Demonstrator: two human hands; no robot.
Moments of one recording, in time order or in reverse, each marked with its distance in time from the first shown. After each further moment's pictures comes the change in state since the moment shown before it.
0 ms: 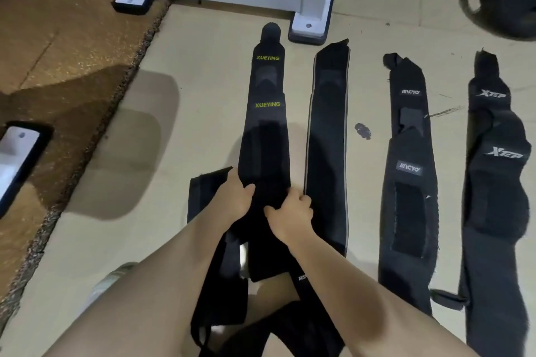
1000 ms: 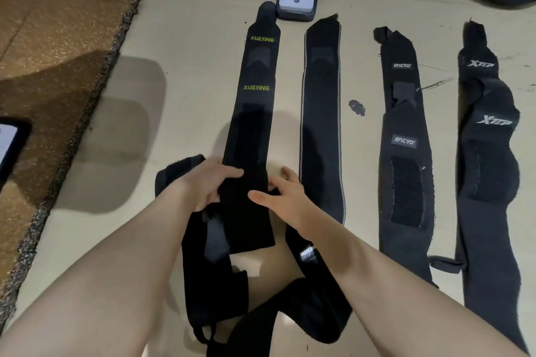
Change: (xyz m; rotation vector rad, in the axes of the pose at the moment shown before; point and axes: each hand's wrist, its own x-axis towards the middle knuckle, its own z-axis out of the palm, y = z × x) left_hand 0.018 -0.025 -0.033 -0.507 -0.351 -0.167; right_hand -0.003 0.015 0.000 0.143 -0.195 -0.178
